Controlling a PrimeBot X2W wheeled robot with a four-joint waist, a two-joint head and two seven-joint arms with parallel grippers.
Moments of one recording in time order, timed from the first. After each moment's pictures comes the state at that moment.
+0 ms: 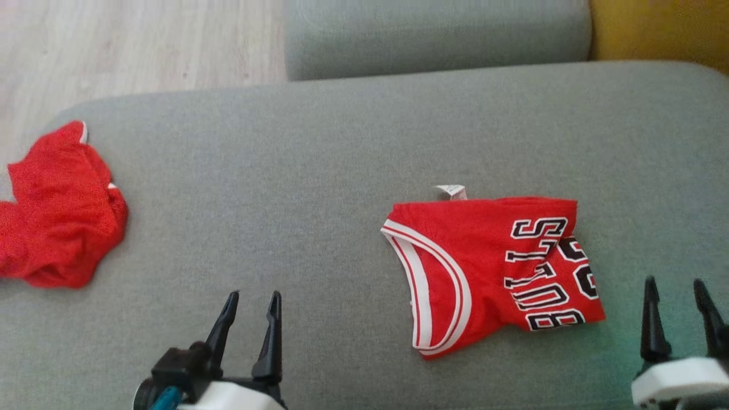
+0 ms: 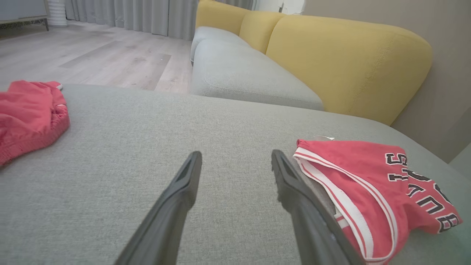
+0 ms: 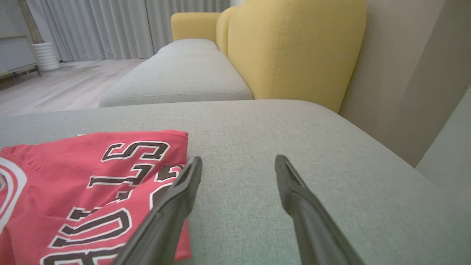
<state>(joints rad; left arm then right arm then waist) 0.15 0.06 -0.31 0.07 -0.27 0.06 -0.25 0.06 -0.10 -0.22 0.31 0.05 0.13 -0.23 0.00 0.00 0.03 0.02</state>
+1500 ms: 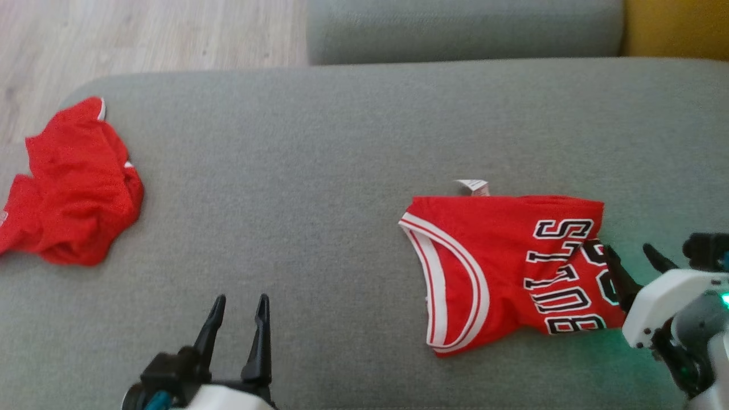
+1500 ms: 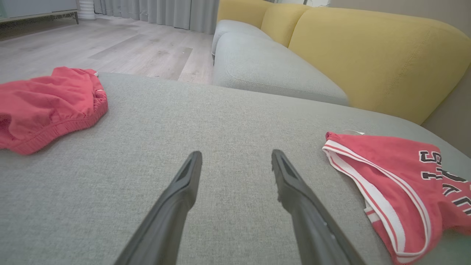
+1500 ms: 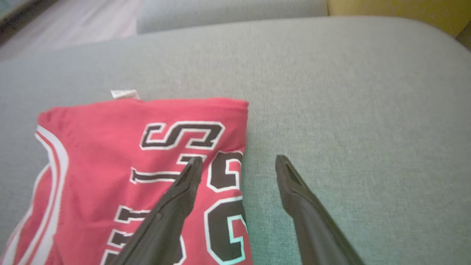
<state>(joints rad) 0.19 0.06 -0.26 0.05 -0.24 0.05 -0.25 -0.10 -0.28 -0.01 0.28 0.35 0.13 0.35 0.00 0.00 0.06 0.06</state>
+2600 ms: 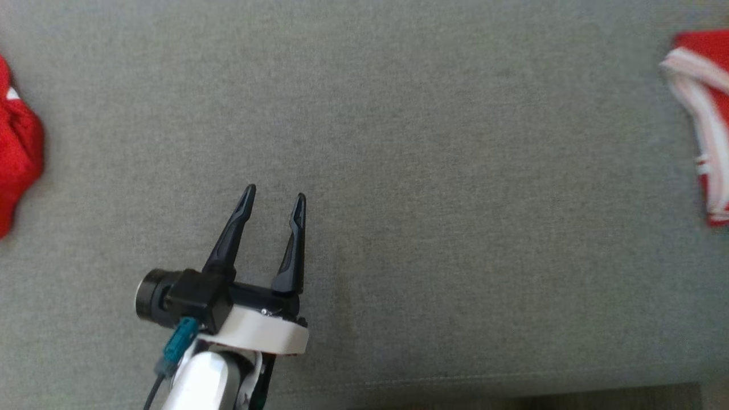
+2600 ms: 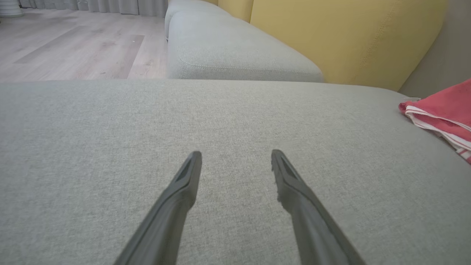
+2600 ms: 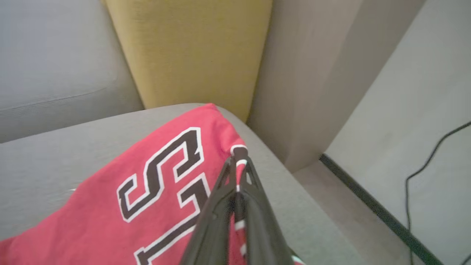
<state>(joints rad) -0.07 0.05 -0.34 -0.03 -0.12 0.06 -0.25 -0.77 -0.50 -0.48 0.78 0.08 0.13 0.13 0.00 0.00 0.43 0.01</state>
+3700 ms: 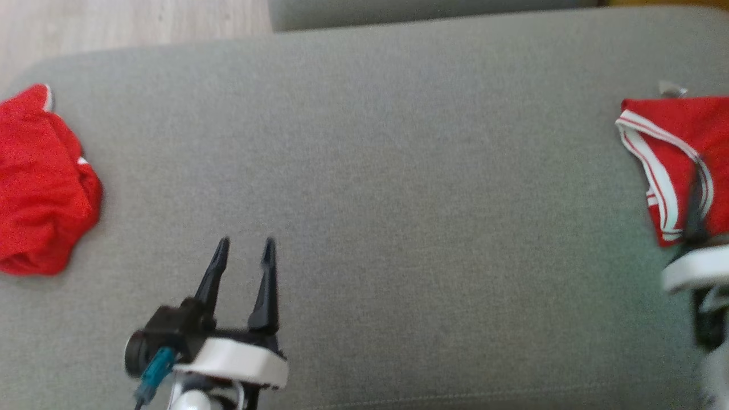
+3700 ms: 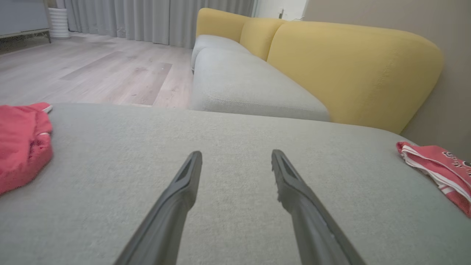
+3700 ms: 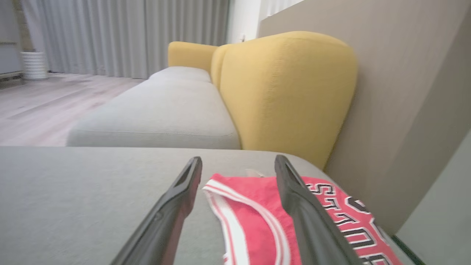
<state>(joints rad) 0.04 0.05 -0.30 0.02 -0.23 0.10 -0.25 -0.28 -0.20 -0.28 0.41 -0.01 0.13 -0.25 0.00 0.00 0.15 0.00</state>
